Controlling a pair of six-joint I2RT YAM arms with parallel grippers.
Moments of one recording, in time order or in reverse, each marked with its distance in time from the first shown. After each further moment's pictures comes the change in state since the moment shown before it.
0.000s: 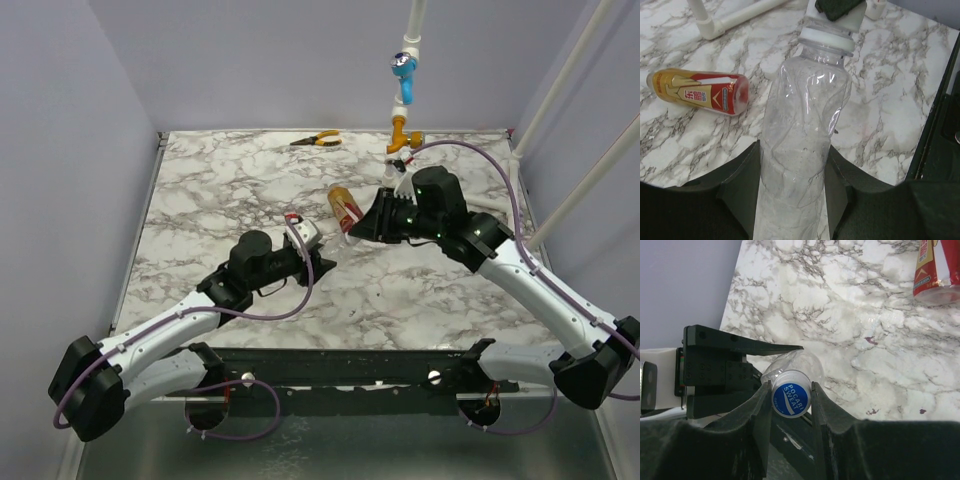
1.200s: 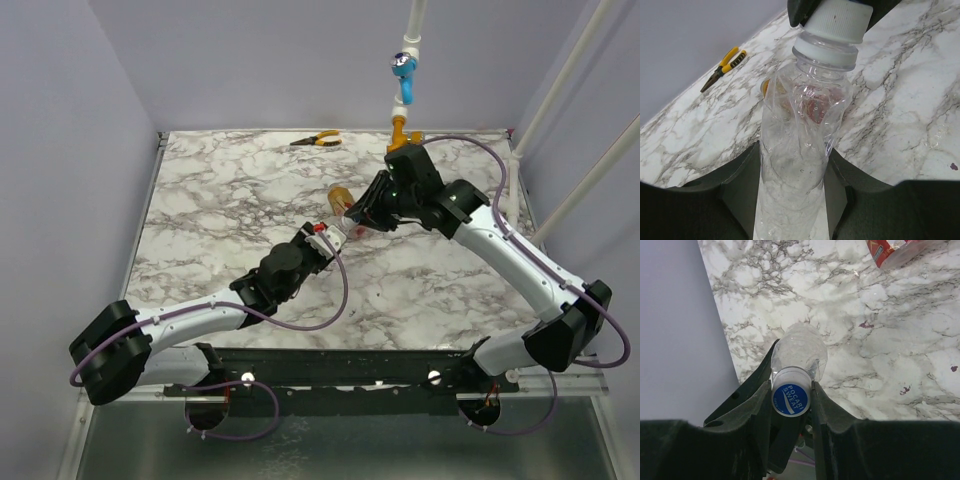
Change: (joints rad) left arm -0.195 0.209 0.000 0.266 -0.637 0.306; right arm -0.005 0.235 0.257 -0.245 0.196 0.419
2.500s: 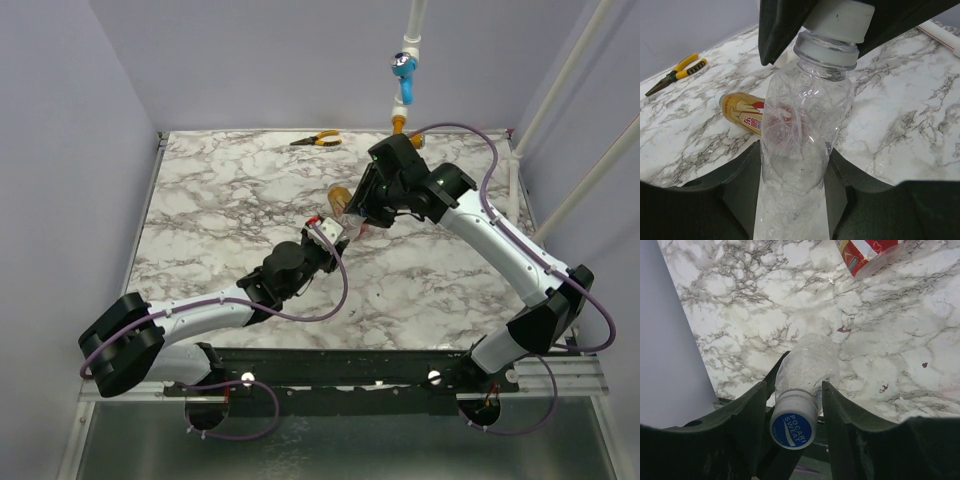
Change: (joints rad) left arm 0.005 0.069 0.006 0.125 0.076 -0.218; right arm 0.030 0.128 0.213 -0.204 0.129 -0.018
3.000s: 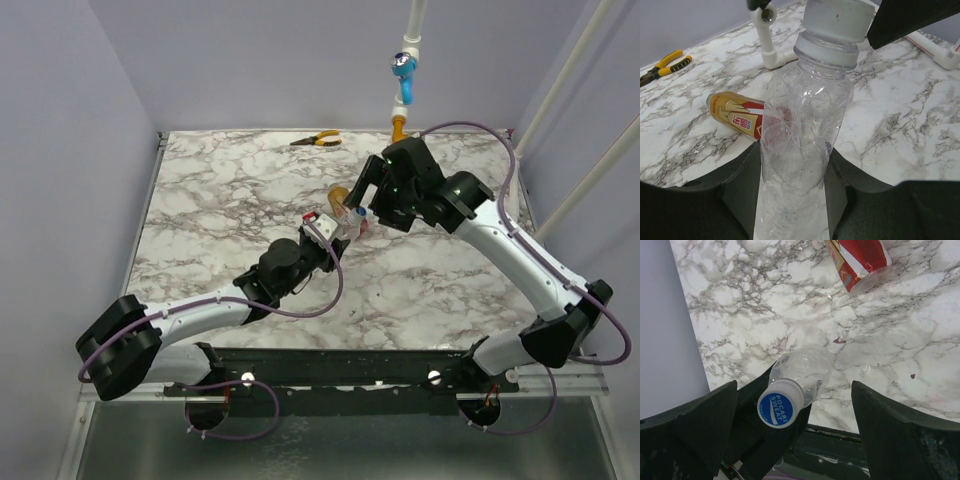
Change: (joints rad) left arm 0.029 -0.010 0.002 -0.007 0.073 -0.059; right arm 0.000 -0.056 -0.025 0.026 0.051 -0.042
